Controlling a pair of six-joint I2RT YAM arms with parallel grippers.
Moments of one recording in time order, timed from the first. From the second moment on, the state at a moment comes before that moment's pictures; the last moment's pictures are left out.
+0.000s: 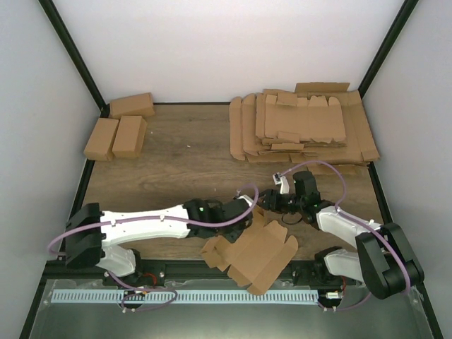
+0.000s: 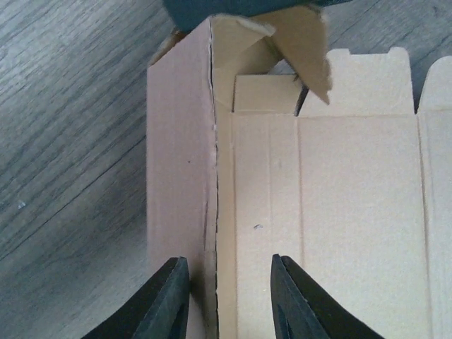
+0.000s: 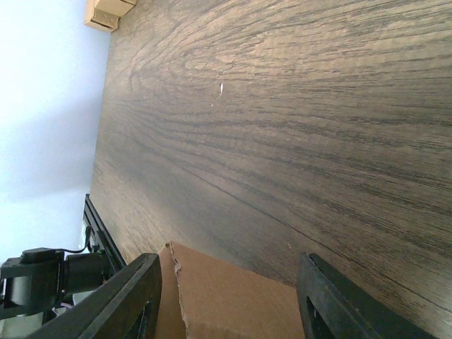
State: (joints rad) left arm -1.26 1.46 1.06 -0.68 -0.21 -0.50; right arm 0.35 1.20 0.36 0.14 -0.73 0.64
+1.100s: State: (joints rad) left arm -1.47 1.74 1.32 -0.96 -0.64 -0.64; right arm 0.35 1.08 0.32 0.08 -0.70 0.65
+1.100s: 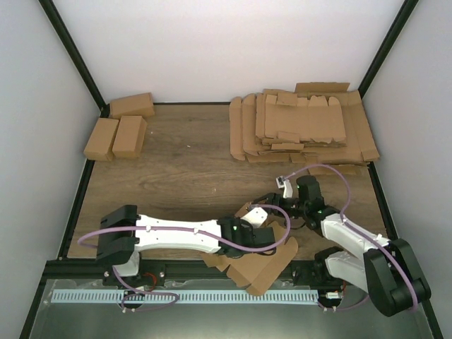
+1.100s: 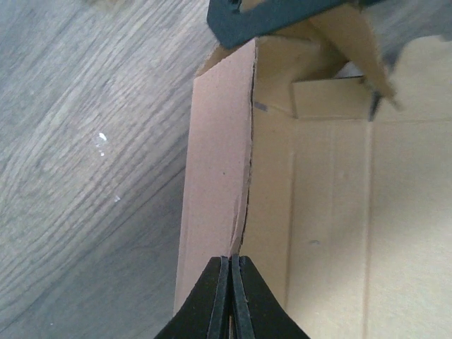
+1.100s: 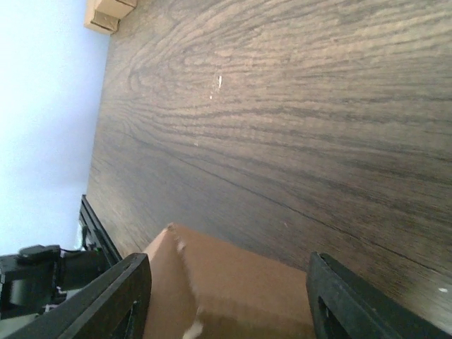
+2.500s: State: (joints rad) left arm -1.51 1.70 1.31 -0.89 -0.57 -0.61; right arm 0.32 1.03 0.46 -0.14 -0.40 0.61
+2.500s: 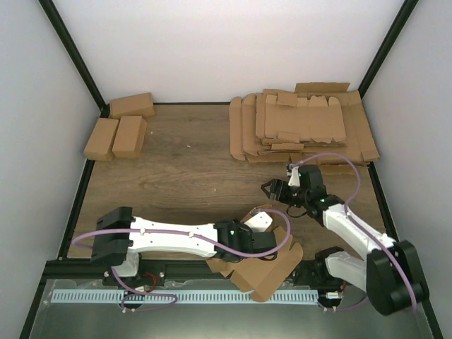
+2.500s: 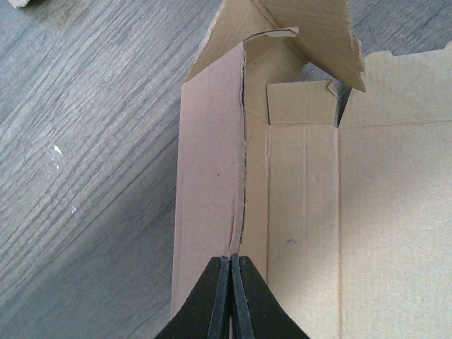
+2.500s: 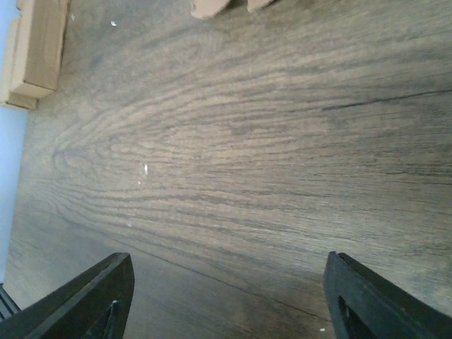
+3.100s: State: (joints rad) left arm -1.51 1.70 1.28 -0.87 -0.57 -0.62; right arm 0.29 1.25 0.39 0.06 -0.71 0.60
